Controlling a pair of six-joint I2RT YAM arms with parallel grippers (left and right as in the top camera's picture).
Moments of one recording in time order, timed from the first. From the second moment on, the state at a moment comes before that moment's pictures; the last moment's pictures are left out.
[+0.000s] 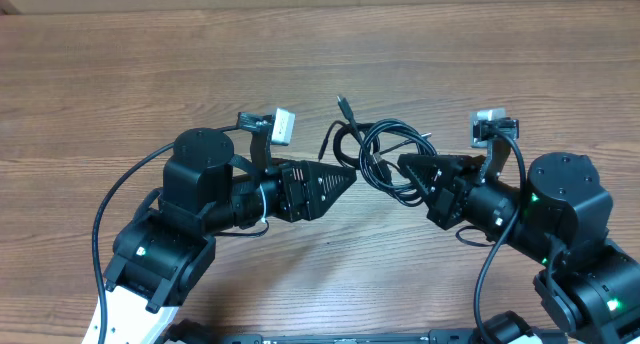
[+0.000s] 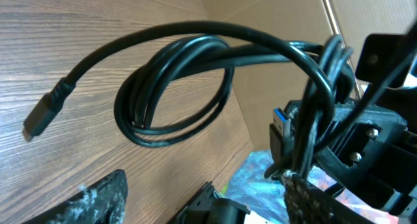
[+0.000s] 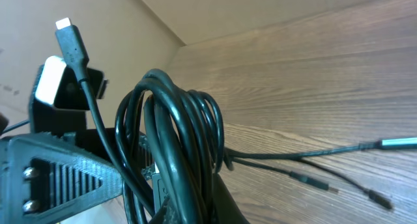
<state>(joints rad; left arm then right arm) -0.46 0.99 1.09 -0.54 0.66 -0.77 0.43 0.84 1.14 -0.68 -0.39 0.57</state>
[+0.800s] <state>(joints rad) -0.46 0.99 1.09 -0.52 0.67 -0.75 0.43 0.89 1.14 -0.67 -0.43 0.52</state>
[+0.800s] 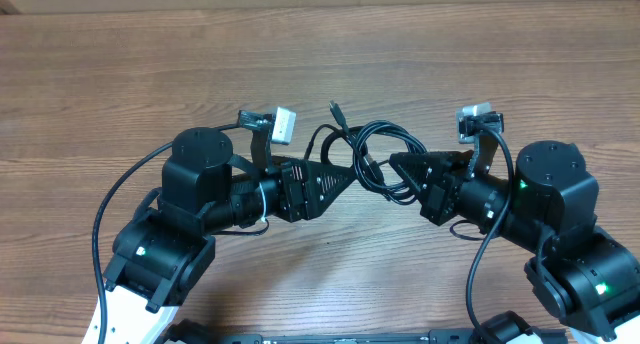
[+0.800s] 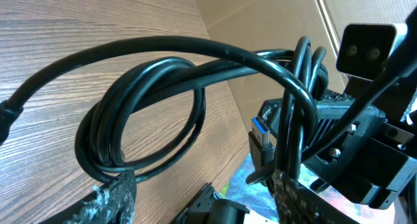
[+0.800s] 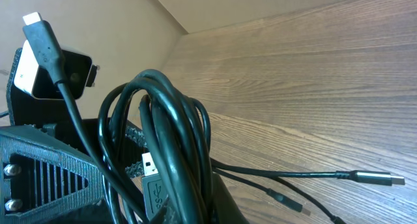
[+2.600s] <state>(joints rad) -0.47 1.07 1.09 -0.47 0.62 -0.76 0.43 0.90 1.14 -0.65 -0.46 0.51</state>
